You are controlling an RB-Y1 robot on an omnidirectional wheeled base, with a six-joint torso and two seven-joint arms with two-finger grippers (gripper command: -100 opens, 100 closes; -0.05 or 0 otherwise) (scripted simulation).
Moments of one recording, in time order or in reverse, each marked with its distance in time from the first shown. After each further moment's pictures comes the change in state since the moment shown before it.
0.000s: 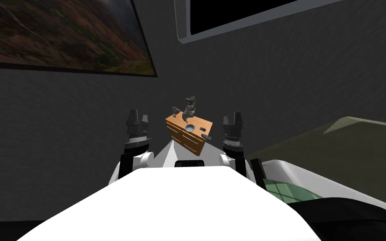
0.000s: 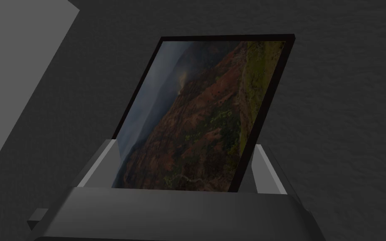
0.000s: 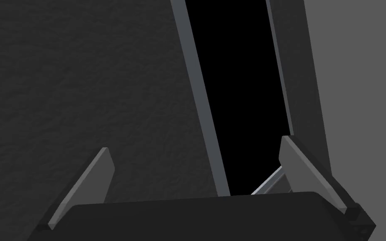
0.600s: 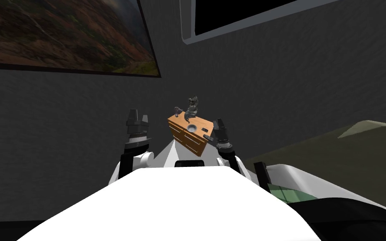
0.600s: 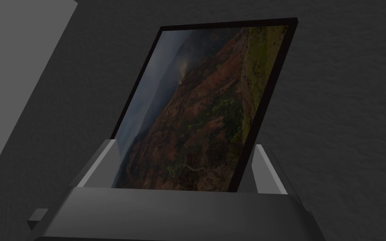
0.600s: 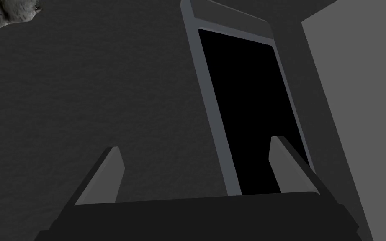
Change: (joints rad) left arm 0.000 0.000 0.000 0.000 0.000 0.000 0.000; right arm -0.006 -0.155 0.119 0.101 0.057 -0.021 0.007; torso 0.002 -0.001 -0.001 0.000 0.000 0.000
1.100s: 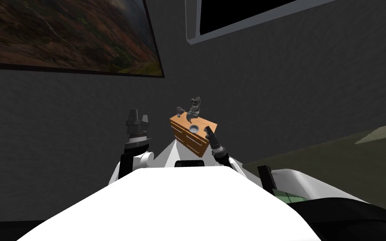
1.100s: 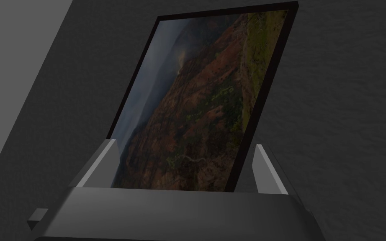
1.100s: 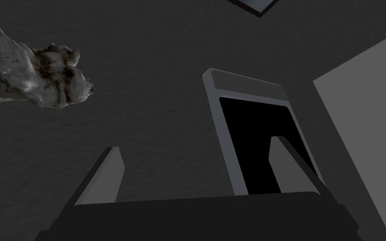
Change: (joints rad) left arm 0.000 0.000 0.000 0.000 0.000 0.000 0.000; right arm 0.005 -0.126 0.130 0.099 0.061 -0.038 0.012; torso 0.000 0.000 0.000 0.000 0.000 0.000
